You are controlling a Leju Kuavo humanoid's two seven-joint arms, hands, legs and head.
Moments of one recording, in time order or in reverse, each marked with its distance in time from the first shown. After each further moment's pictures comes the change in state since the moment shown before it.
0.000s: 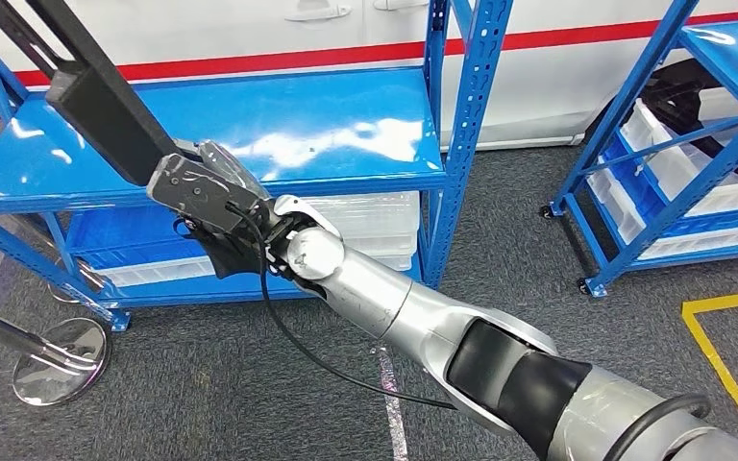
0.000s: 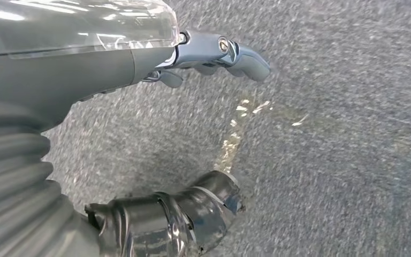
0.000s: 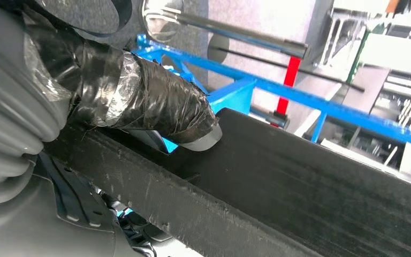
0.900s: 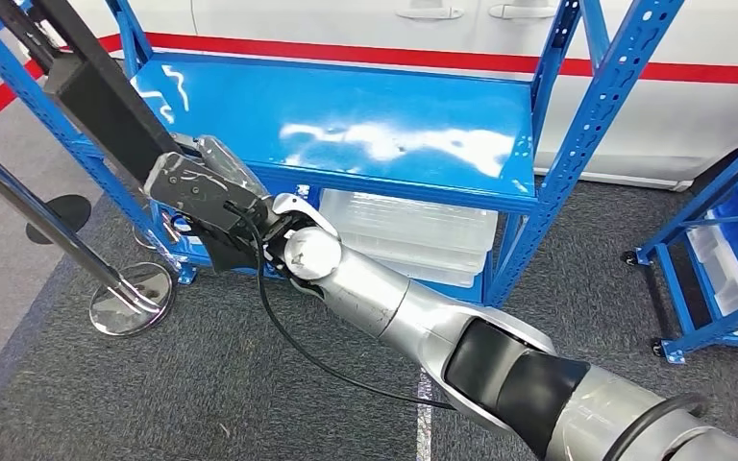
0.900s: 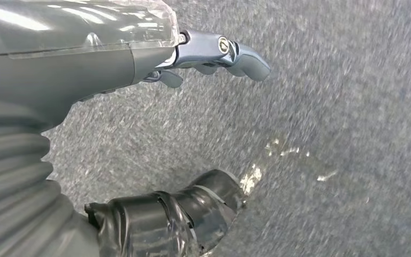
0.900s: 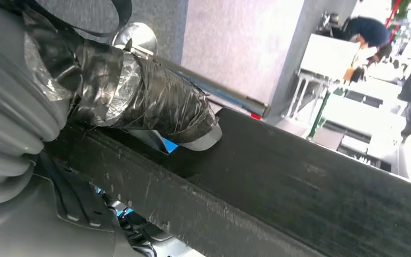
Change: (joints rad) left arm -0.013 0.020 0.000 0.000 0.006 0.005 0.009; right arm -0.004 0.007 0.000 0.006 0.014 -0.015 -0.019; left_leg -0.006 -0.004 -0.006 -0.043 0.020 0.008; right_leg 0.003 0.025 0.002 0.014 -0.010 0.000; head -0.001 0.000
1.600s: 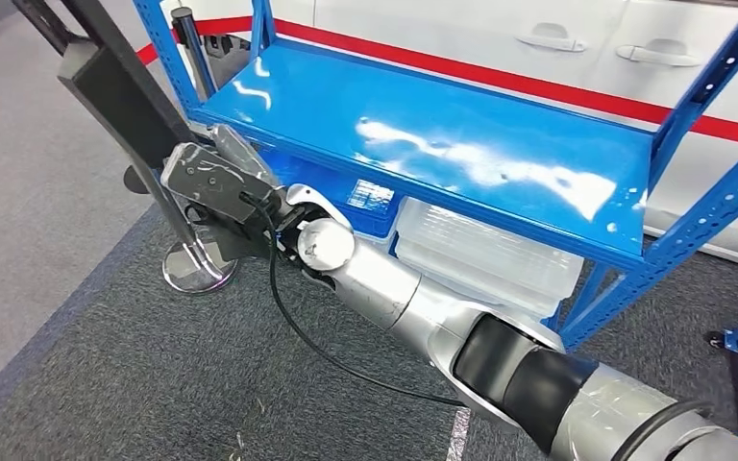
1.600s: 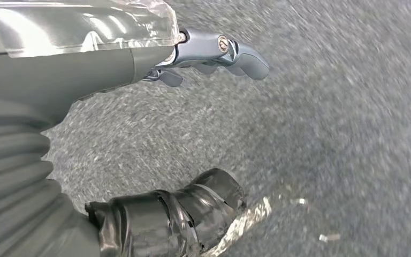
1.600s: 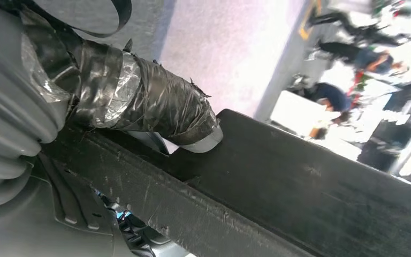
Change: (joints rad) left arm -0.014 0.021 0.001 0.000 0.064 0.036 -0.006; right arm -0.006 -0.043 -0.026 -0.035 -0.003 -0.012 -0.027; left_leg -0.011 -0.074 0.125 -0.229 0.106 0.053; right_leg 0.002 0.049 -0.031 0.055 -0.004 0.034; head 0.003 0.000
